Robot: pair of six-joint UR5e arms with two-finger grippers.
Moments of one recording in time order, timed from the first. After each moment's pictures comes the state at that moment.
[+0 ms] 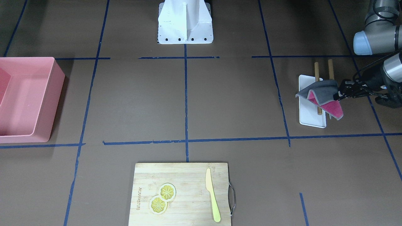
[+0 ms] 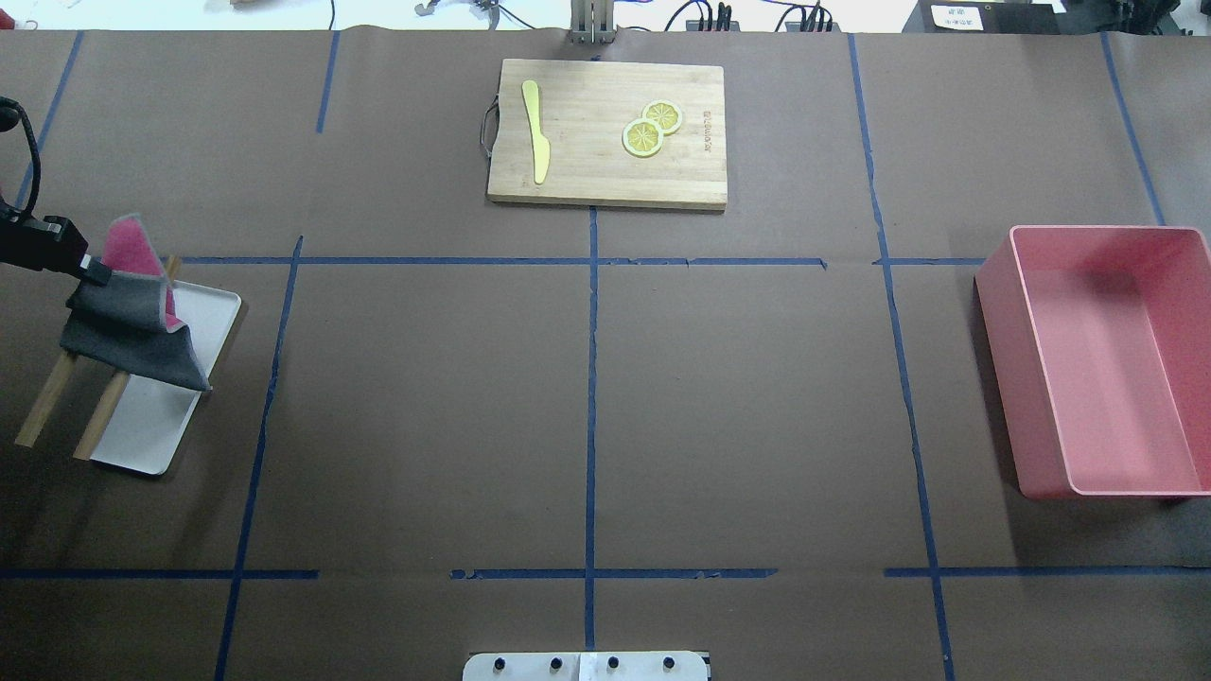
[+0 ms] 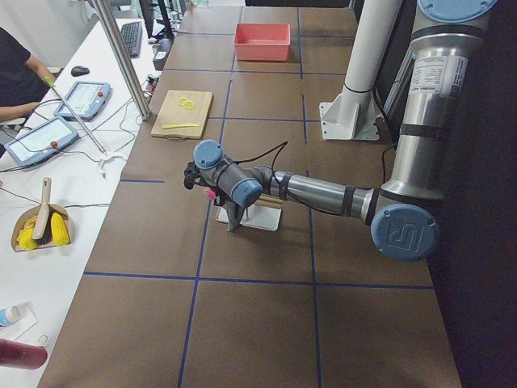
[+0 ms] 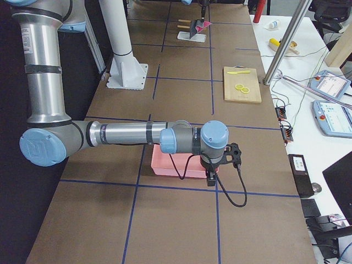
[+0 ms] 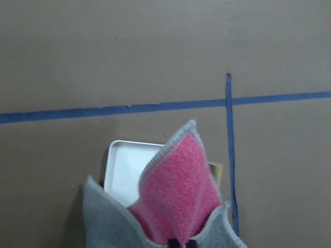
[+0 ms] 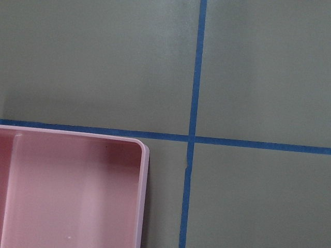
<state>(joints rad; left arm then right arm) -1.19 -1.68 -1.62 -2.02 -2.60 -0.62 1.60 -1.53 1.61 -1.57 2.41 -0.05</state>
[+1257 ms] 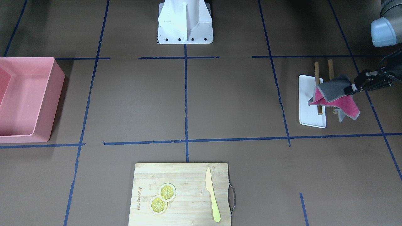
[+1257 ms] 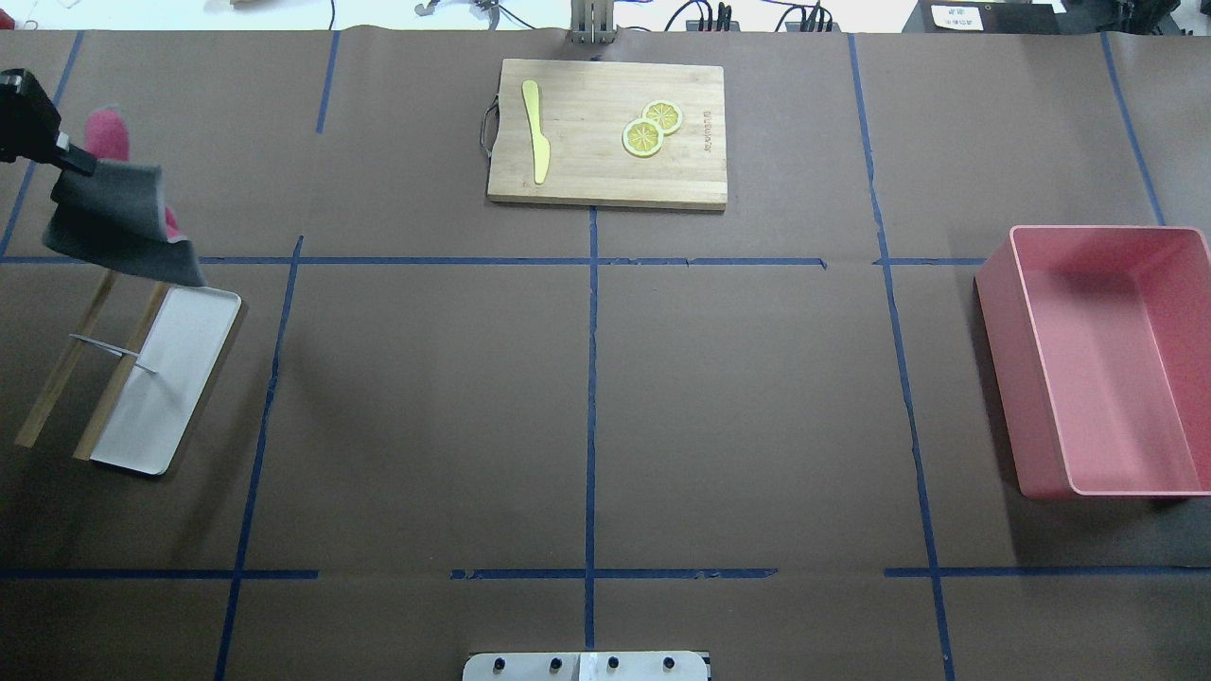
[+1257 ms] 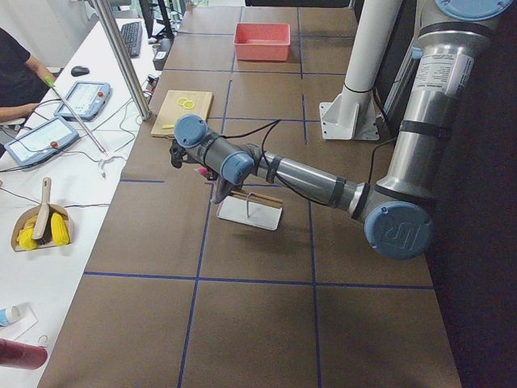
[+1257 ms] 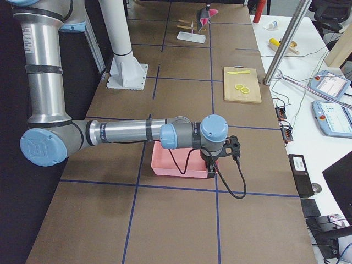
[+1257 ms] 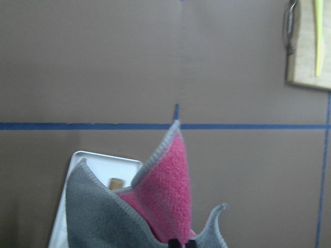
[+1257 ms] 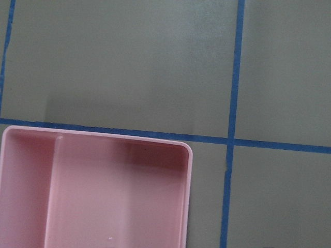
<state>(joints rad) -1.32 -1.87 -1.73 -1.72 -2.72 -0.78 1.55 -1.53 1.67 -1.55 2.47 0.06</state>
